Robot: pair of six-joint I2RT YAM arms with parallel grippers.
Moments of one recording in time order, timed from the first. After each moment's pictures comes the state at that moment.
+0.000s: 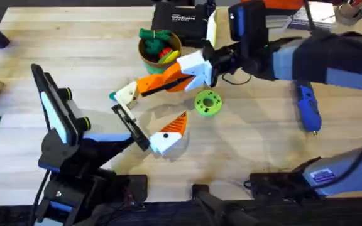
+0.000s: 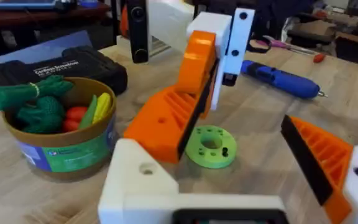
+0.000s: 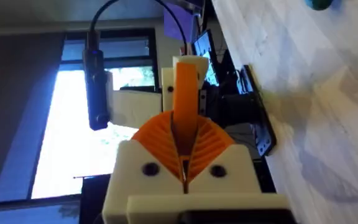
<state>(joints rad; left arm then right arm) -0.26 0.01 0.01 -0.06 0.65 -0.06 0.44 1.69 0.93 0.14 -1.40 0.94</state>
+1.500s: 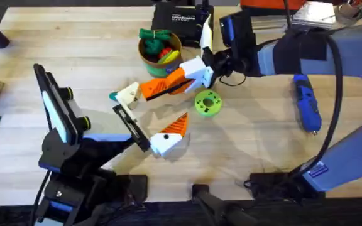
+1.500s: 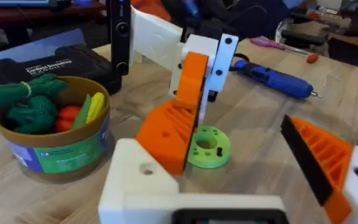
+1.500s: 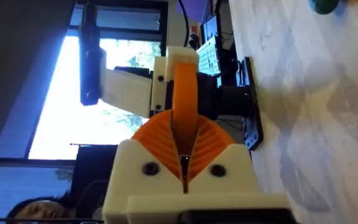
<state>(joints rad) -0.26 0.01 0.01 -0.06 0.66 -0.08 0.42 1.85 0.97 0.14 -1.55 0.73</state>
